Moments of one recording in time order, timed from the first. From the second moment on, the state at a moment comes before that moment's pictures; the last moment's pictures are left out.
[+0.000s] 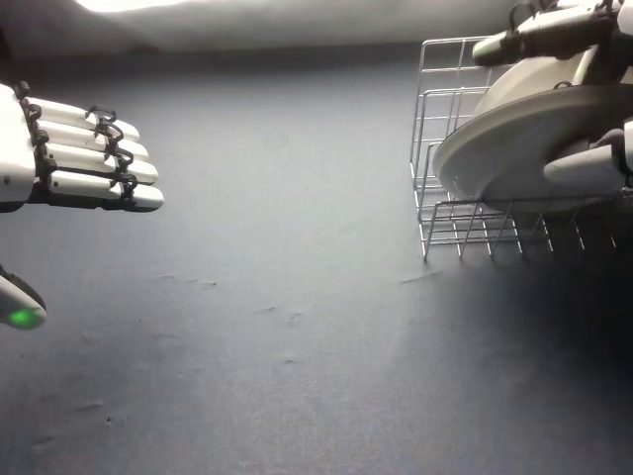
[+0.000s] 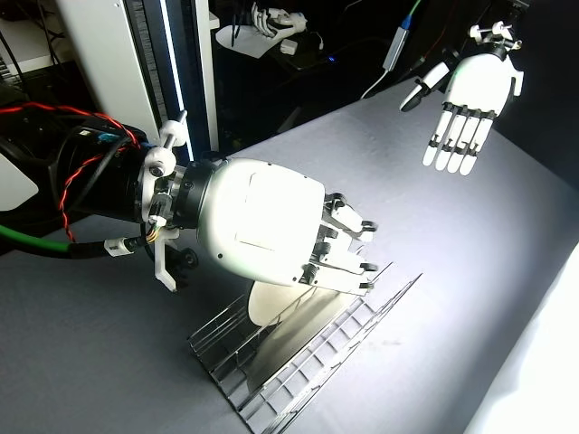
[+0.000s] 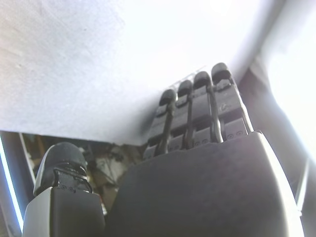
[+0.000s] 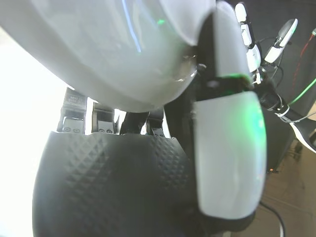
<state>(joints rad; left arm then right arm) 0.34 -0.81 1.42 1.71 -0.87 -0.21 -0.44 -0.80 1.05 -0.29 0.53 -0.26</state>
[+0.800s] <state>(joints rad) 0.34 -0.81 1.41 1.71 -0.88 -0.21 -0.38 -0.79 1.06 -0.34 0.52 -0.26</state>
